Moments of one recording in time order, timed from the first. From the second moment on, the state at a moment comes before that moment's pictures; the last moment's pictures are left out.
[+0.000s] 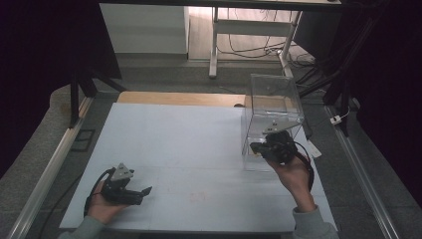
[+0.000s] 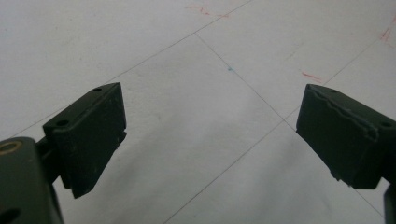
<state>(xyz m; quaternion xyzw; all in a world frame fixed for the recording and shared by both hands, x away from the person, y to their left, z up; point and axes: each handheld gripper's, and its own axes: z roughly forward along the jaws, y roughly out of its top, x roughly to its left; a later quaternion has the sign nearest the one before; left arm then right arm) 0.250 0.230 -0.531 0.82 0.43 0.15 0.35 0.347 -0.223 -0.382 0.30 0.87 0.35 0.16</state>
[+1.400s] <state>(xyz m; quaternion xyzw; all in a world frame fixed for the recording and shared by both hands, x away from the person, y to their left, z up) 0.250 0.230 -0.531 0.82 0.43 0.15 0.35 0.369 -0.269 -0.398 0.37 0.85 0.32 0.21</state>
